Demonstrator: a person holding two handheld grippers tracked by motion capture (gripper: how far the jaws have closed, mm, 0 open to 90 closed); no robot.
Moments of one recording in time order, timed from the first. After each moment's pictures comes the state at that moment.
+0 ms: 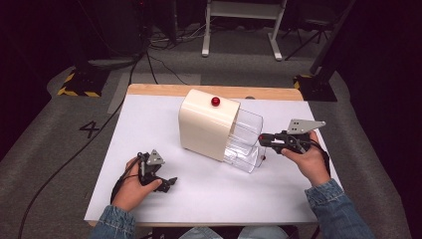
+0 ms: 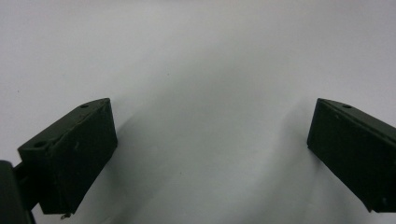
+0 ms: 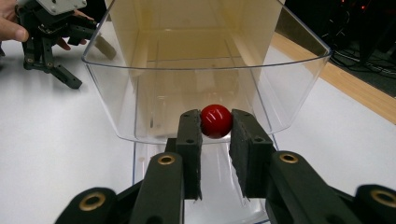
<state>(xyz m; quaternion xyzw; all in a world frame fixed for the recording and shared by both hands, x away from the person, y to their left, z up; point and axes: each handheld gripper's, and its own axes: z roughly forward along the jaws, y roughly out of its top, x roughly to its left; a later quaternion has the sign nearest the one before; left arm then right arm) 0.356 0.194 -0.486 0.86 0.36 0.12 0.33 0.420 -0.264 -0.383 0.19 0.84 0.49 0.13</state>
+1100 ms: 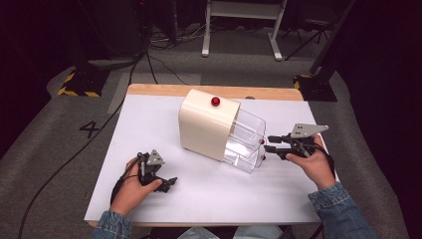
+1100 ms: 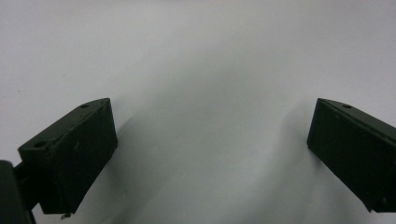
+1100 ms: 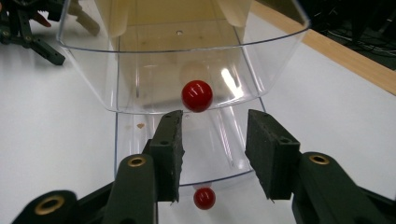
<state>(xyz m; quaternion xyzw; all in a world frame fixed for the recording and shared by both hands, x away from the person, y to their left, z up) 0.356 0.194 -0.486 0.86 0.36 0.12 0.33 0.418 -0.285 -0.399 0.22 0.85 0.47 0.13</state>
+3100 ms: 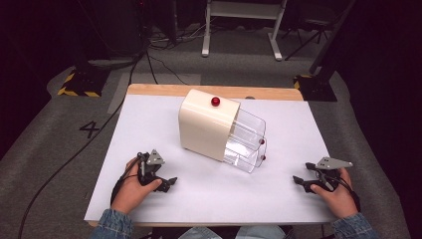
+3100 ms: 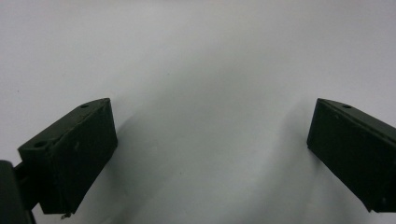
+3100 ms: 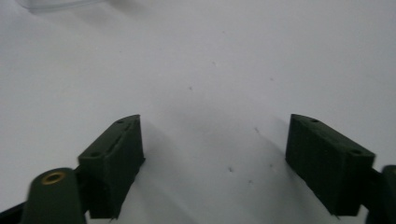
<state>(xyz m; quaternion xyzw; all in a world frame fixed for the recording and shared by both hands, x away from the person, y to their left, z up) 0.357 0.194 -0.485 0.86 0.36 0.12 0.33 0.359 -0.379 -0.481 0.38 0.84 0.36 0.19</state>
